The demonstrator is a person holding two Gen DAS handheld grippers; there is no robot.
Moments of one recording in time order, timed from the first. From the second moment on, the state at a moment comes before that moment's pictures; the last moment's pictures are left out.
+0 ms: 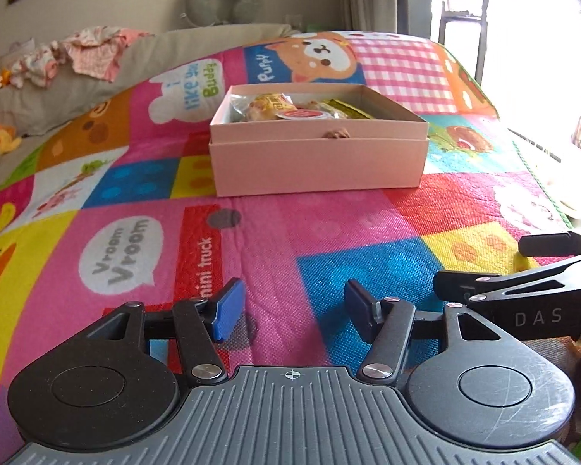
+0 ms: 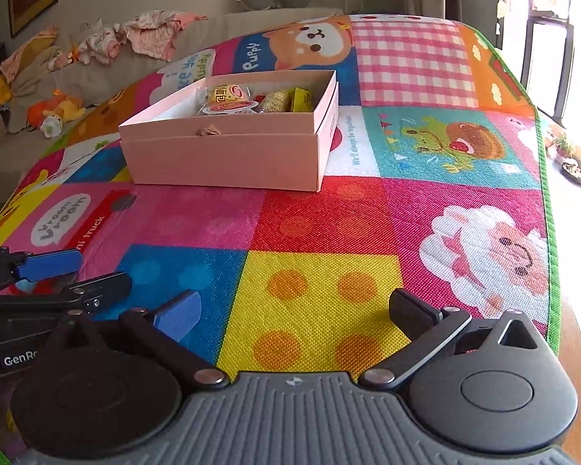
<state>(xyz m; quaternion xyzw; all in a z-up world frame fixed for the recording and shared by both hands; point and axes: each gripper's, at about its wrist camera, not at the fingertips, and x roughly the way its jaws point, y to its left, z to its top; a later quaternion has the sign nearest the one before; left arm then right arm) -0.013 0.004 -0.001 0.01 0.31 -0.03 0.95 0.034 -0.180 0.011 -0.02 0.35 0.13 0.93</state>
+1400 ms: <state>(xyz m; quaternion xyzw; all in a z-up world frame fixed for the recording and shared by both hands) -0.009 0.001 -0.003 -0.01 0.31 -0.02 0.95 0.029 -0.170 0.006 -0.03 0.33 0.08 0.94</state>
